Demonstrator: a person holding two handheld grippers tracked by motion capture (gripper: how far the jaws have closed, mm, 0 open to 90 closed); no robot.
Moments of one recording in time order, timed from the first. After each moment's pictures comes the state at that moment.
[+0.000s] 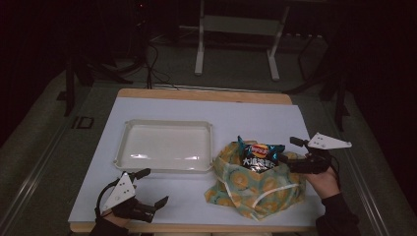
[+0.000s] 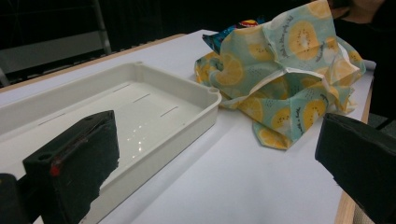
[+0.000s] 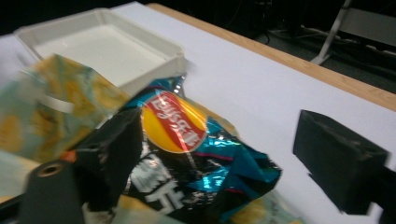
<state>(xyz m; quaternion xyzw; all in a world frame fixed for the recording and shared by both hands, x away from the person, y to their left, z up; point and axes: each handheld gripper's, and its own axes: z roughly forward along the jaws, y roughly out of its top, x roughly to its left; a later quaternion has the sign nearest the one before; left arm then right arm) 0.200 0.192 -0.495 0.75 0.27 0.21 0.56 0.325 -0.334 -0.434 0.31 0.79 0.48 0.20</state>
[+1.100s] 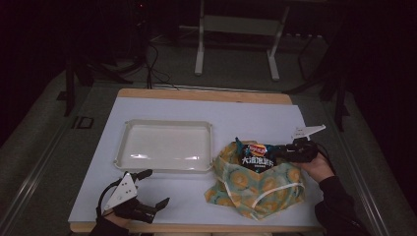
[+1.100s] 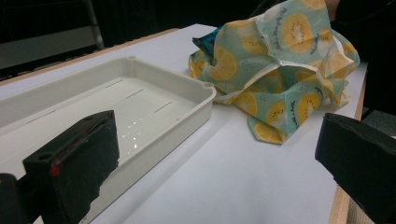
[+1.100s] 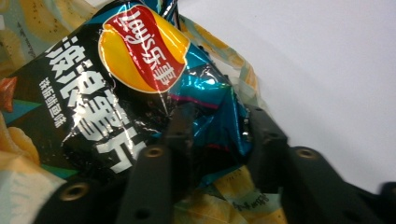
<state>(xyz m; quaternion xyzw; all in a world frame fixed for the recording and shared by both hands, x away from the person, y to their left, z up) 0.201 0.190 -0.497 0.76 0.27 0.20 0.56 0.386 -0.336 -0.472 0.29 0.87 0.38 0.07</state>
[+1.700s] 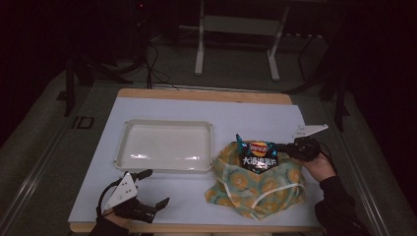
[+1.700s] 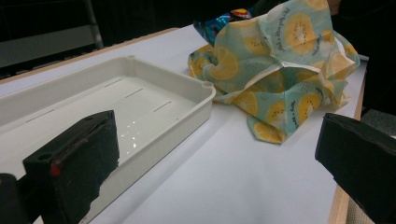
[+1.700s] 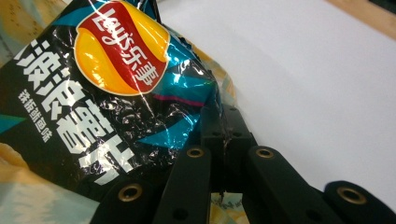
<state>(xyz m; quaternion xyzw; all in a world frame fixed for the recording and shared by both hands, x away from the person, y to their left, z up) 0.202 0.190 -0.497 0.76 0.27 0.20 0.55 0.377 -0.332 -0.453 0.29 0.88 0.36 0.13</state>
